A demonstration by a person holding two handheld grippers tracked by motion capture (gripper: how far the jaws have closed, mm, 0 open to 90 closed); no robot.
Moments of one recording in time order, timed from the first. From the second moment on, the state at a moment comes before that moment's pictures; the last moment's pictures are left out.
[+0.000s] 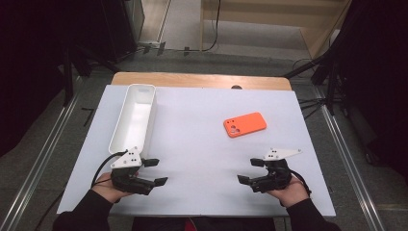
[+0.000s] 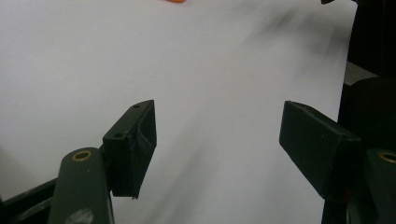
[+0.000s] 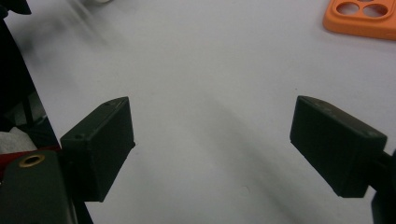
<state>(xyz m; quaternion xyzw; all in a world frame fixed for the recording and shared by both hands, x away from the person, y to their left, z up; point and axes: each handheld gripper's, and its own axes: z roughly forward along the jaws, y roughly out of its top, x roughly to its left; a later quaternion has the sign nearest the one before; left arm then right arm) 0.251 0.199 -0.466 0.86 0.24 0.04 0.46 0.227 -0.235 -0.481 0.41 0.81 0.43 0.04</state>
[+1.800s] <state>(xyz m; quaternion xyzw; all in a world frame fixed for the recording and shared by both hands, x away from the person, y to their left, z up) 0.251 0.204 -0.462 0.84 0.25 0.05 0.47 0.231 -0.240 -0.481 0.41 0.80 0.43 0.04</state>
